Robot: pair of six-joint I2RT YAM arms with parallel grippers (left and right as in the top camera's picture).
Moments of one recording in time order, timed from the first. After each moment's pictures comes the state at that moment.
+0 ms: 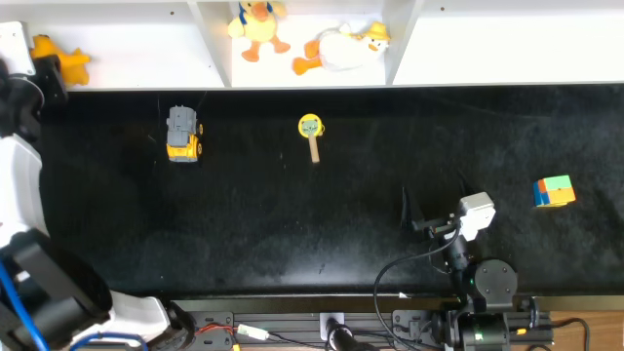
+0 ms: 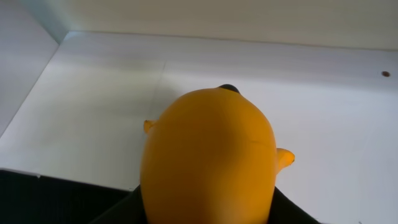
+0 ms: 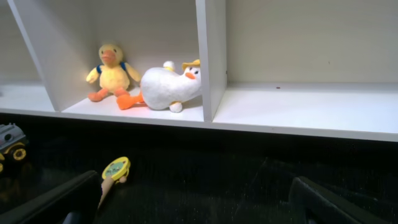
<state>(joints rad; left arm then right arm) 0.53 1.69 1.29 -0.17 0.29 0.23 0.06 0.01 0.02 0.00 -0.24 0.09</state>
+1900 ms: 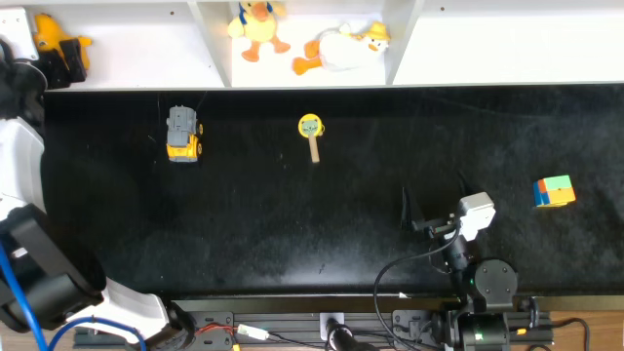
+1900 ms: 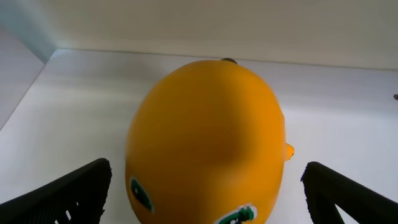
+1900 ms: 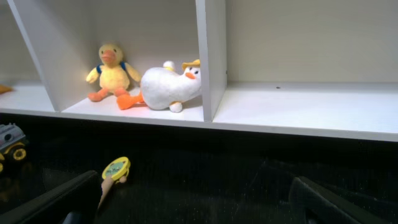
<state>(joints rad) 0.50 1.78 1.36 -0.13 0.29 0.21 0.06 0.01 0.02 0.00 -0.24 0.09</state>
